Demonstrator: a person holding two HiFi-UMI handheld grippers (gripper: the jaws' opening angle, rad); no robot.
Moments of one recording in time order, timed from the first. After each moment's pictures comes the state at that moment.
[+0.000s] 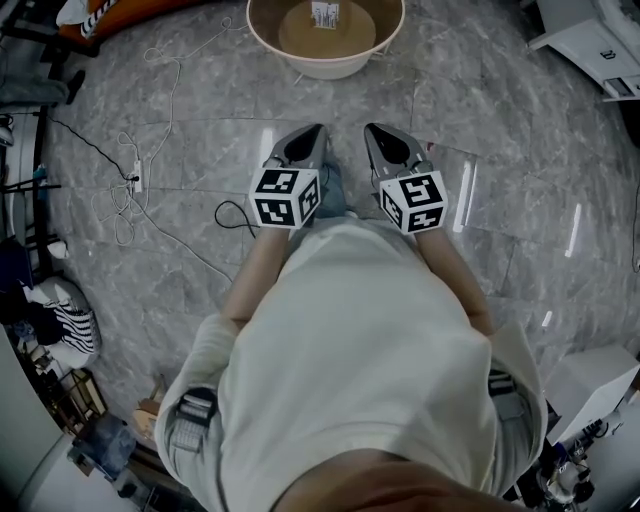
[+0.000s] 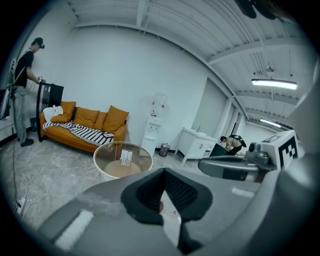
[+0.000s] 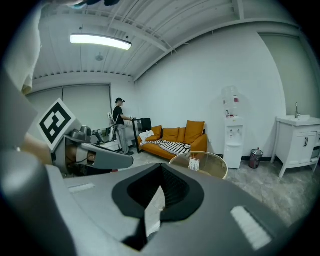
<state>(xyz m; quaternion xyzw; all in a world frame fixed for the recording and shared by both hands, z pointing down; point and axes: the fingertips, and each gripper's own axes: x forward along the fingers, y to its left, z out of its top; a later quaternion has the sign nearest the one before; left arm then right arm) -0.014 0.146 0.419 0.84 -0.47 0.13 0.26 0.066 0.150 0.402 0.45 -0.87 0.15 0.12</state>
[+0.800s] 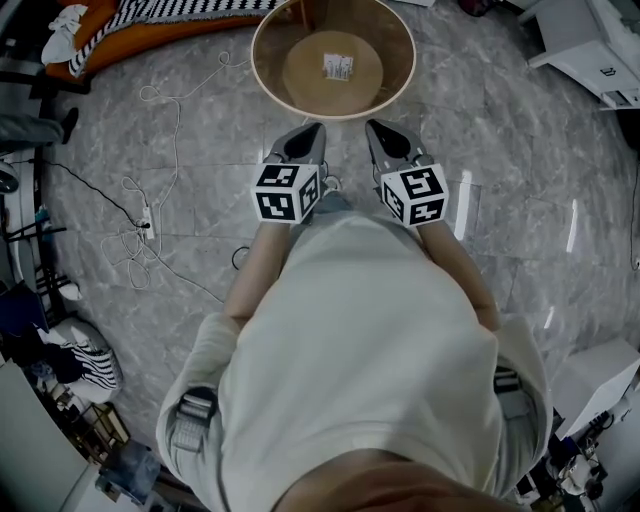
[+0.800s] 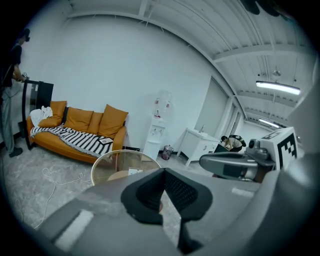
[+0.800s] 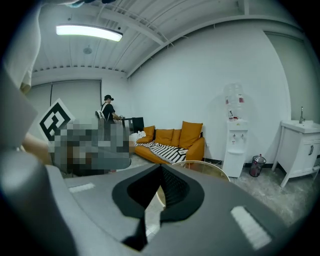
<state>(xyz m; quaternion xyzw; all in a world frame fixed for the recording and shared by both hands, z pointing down) -0.072 -0.069 0.416 0.85 -0.44 0.14 0.26 0.013 -0.064 0.394 0.47 -0.86 0.15 0.14</state>
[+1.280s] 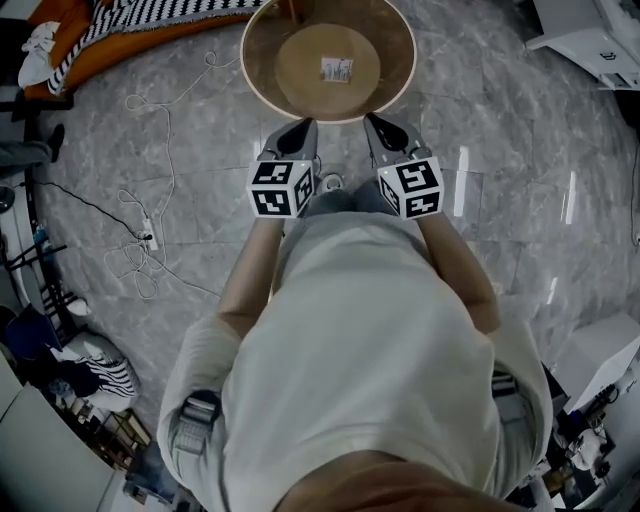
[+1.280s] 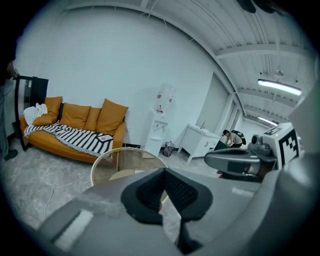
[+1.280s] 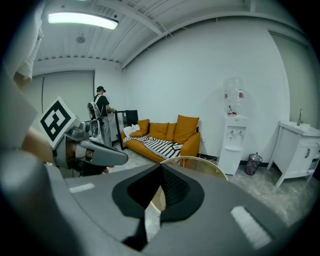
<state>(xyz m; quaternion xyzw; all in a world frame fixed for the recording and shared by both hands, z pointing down) -0.092 -0.144 0.452 0.85 -0.42 0.17 0.27 0.005 -0.134 0.426 0.49 -0.84 0.16 0.17</state>
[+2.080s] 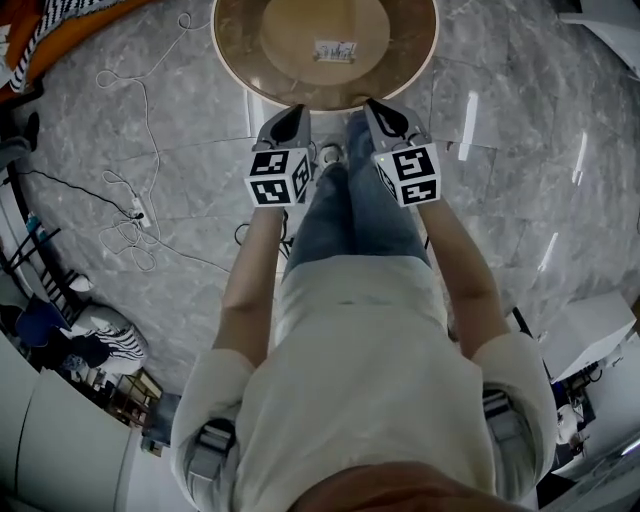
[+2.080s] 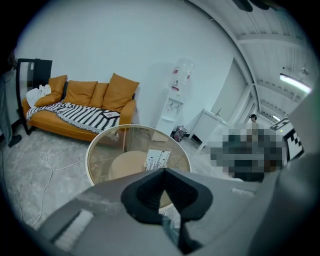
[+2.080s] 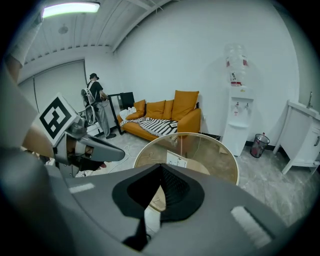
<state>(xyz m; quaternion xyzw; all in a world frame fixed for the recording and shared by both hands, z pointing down) -0.083 -0.223 0.614 0.80 -0.44 0.23 0.34 0.029 -0.218 0.586 0.46 -0.82 0.24 0.24</state>
